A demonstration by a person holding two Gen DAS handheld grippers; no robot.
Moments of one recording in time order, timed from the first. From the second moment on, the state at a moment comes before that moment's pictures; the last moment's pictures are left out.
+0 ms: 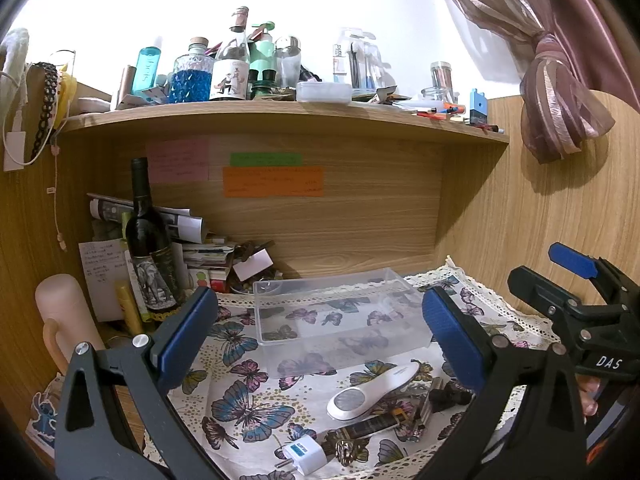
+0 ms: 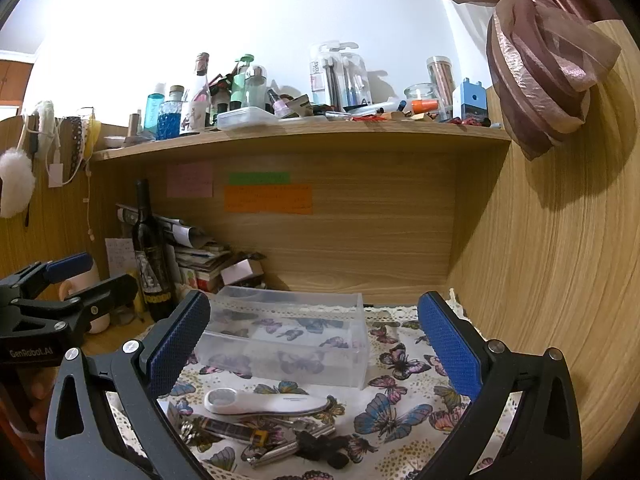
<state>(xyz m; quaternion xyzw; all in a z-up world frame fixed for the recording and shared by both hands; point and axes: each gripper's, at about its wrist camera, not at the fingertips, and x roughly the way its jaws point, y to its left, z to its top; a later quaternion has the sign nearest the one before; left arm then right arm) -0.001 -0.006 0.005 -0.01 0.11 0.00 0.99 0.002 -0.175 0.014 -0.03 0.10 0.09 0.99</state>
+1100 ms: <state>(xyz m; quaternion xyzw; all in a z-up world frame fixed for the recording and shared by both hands) 0.005 -0.005 0.001 -0.03 0.13 -0.01 0.99 0.005 -0.175 0.011 -0.03 0.10 0.10 0.99</state>
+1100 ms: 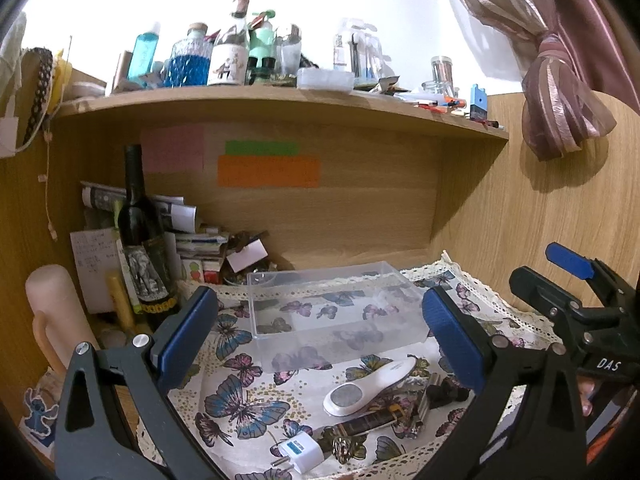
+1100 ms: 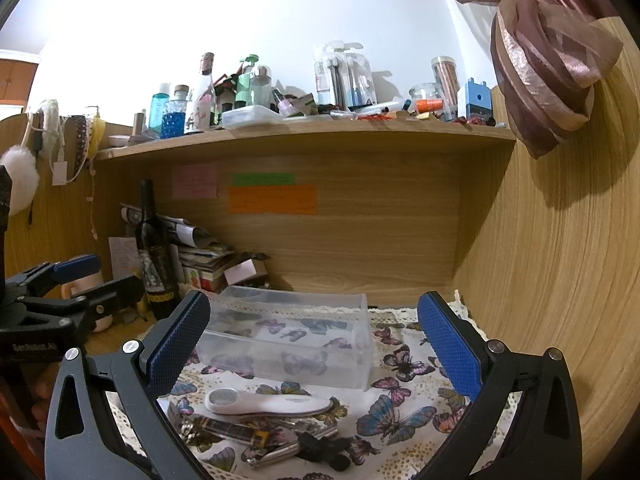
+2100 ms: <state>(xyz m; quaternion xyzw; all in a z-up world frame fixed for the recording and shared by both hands) 0.028 0.022 -0.129 -0.07 0.34 -0.01 0.94 0.048 -0.205 -0.107 -0.01 0.35 0.09 0.93</state>
